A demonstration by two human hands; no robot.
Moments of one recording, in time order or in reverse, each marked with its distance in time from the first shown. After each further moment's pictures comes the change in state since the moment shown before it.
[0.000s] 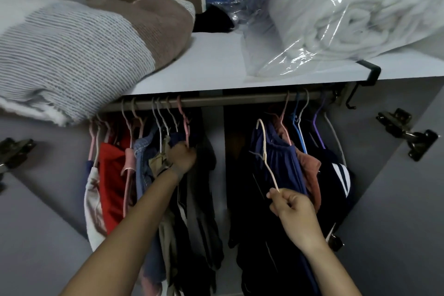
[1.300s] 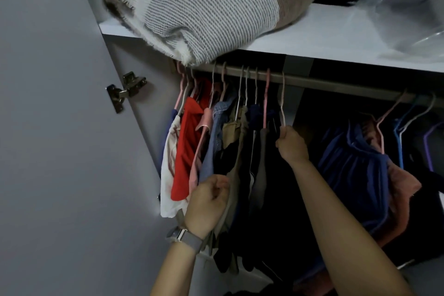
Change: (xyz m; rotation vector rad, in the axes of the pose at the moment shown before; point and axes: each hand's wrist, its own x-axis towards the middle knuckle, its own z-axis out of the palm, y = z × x) left_hand -0.190 -0.076 -0.036 -0.370 0.147 -0.054; right_hand 0.139 -0.002 0.151 -0.576 -0.246 -0.143
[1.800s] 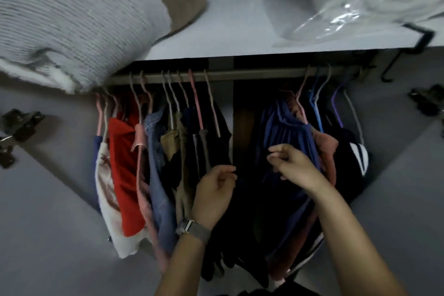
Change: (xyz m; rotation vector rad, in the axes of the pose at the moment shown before) left_hand 0.028 0.047 0.080 -0.133 -0.373 -0.001; right_hand -0.108 0.055 -0.101 0.274 -0.059 0.215
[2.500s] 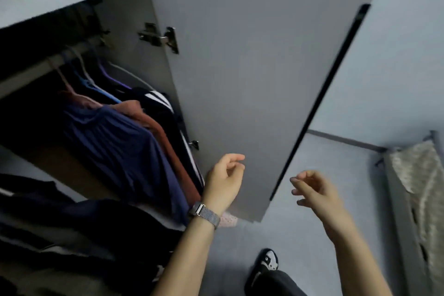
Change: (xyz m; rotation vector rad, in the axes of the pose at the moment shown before) left_hand -0.130 0.008 0.146 0.121 -1.098 0.297; right_hand -0.358 0.106 0.062 0.606 1.292 0.475
